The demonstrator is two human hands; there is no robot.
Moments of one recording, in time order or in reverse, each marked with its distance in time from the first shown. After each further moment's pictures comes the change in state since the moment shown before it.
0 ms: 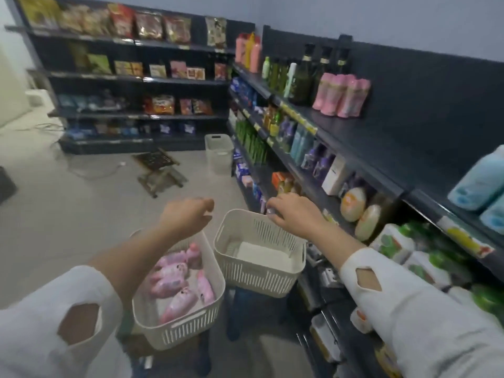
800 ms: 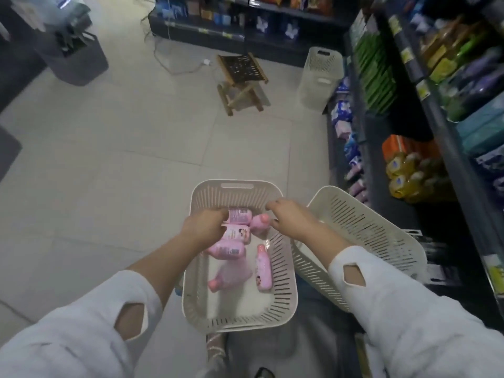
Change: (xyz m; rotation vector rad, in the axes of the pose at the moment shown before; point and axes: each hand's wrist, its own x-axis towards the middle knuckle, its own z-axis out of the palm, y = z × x) left_hand 0.035 -0.188 0.232 -0.362 -0.420 -0.519; right_hand 0.250 -0.130 0.232 0.174 -0.534 -0.306
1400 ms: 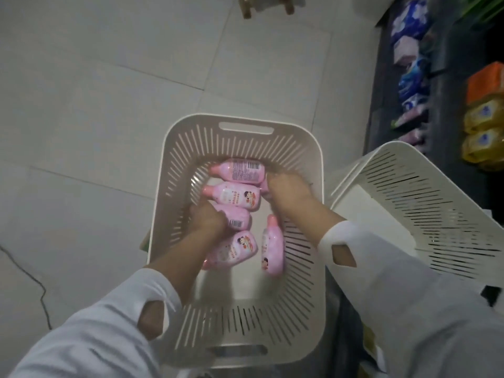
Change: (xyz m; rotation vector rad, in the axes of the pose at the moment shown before) left_hand 0.101 -0.035 0.195 -0.614 -0.063 -0.743; right_hand 0.146 0.029 0.162 -0.153 -0.172 0.051
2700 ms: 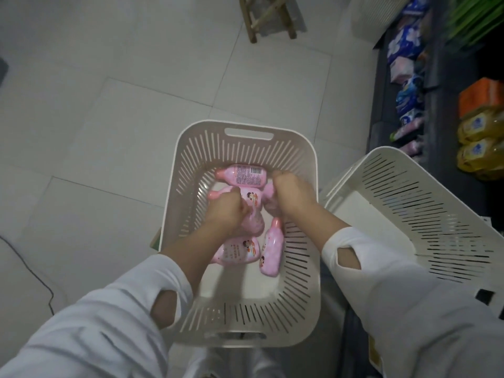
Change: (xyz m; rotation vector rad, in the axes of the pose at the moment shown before) left_hand -0.047 0.044 -0.023 0.268 -0.024 0.437; right_hand -0.046 -0.001 -0.029 0.217 0.147 0.025
